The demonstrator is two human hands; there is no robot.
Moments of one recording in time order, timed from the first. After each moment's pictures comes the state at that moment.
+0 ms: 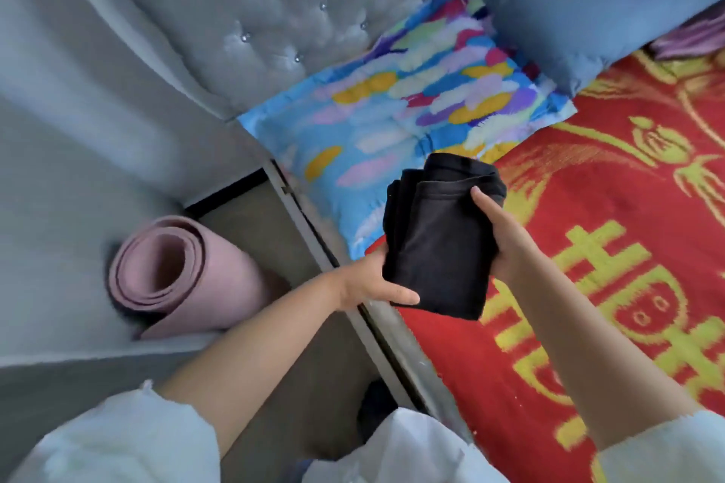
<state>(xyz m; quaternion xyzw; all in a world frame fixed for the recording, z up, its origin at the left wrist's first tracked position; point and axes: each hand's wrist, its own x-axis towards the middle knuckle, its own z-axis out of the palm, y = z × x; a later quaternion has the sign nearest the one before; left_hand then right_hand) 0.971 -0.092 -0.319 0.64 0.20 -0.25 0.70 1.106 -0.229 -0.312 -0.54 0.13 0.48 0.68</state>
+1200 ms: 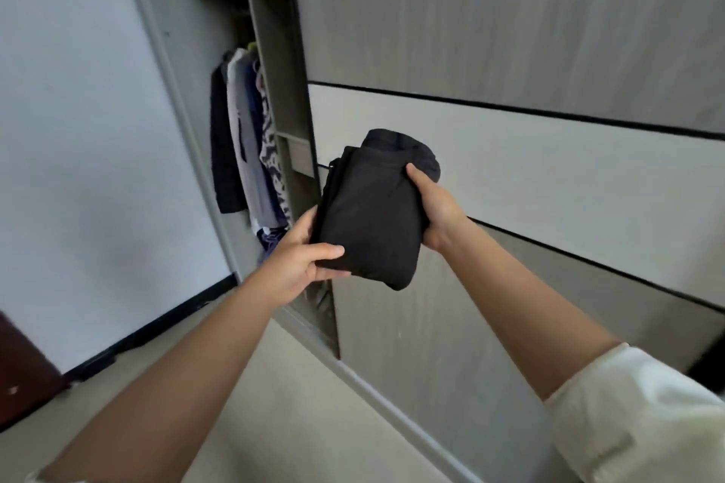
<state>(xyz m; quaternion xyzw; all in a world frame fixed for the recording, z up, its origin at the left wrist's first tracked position) 0.099 0.045 -0.061 0.42 0.47 0.57 0.53 0.248 0.151 -0.036 -0.37 -0.37 0.74 0.43</state>
